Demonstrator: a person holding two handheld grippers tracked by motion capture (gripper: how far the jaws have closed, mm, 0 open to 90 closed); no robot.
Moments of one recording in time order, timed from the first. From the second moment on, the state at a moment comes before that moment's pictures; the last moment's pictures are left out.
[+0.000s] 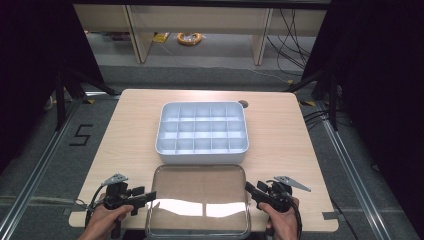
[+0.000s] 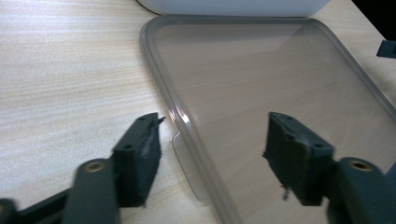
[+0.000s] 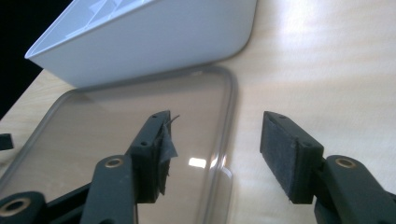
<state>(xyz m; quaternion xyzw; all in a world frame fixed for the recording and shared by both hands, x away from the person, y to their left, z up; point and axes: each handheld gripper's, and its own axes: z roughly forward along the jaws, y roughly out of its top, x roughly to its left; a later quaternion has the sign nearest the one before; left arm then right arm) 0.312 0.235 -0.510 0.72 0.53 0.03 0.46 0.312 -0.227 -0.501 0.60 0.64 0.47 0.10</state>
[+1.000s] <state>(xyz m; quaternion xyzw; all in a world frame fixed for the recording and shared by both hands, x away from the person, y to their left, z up) 0.300 0.232 -0.502 0.72 0.51 0.05 0.47 0.322 -0.224 -0.494 0.56 0.66 0.48 0.12</state>
